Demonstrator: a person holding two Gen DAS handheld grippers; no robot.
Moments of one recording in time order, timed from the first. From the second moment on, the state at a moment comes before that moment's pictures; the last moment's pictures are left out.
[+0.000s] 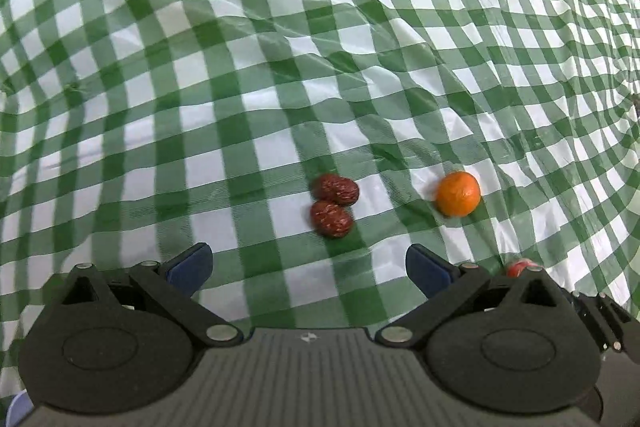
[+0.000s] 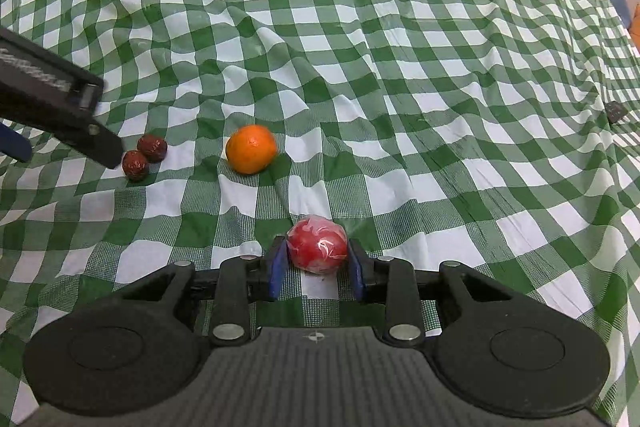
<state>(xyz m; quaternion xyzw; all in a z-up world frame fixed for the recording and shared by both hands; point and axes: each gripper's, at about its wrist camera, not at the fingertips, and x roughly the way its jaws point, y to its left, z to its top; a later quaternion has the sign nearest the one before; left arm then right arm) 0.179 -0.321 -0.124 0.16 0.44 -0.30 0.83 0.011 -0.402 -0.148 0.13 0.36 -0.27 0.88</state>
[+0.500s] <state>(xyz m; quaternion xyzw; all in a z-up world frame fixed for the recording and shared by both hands) 0.200 -0.358 -0.155 0.18 0.44 -0.30 0.82 0.013 -0.406 -0.147 0.15 0.36 -0.27 0.88</state>
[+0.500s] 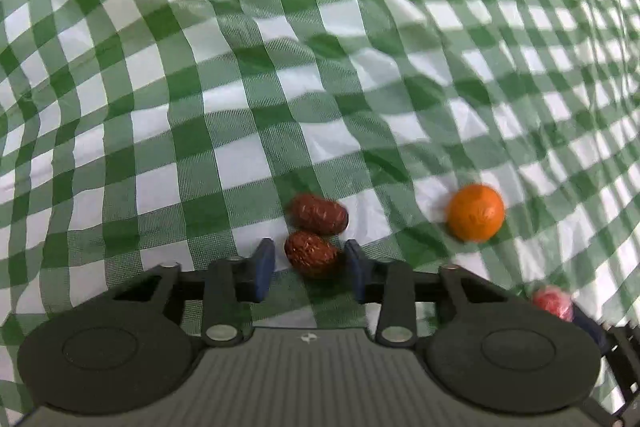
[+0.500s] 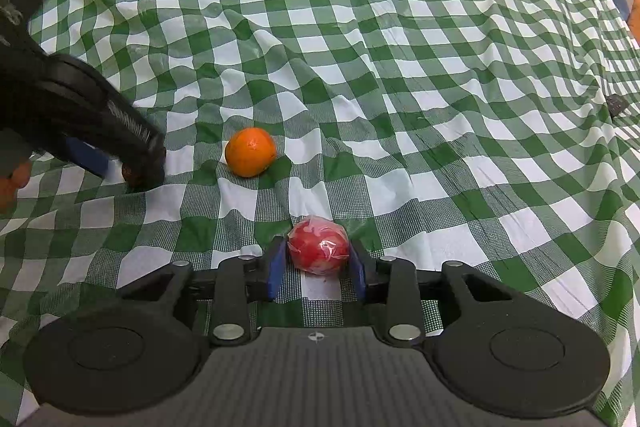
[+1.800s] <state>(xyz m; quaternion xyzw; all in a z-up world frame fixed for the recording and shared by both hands) -0.029 0.008 -0.006 0.08 0.41 -0.18 0.89 -0.120 -0.164 0.056 0.07 0.34 0.03 0.94</state>
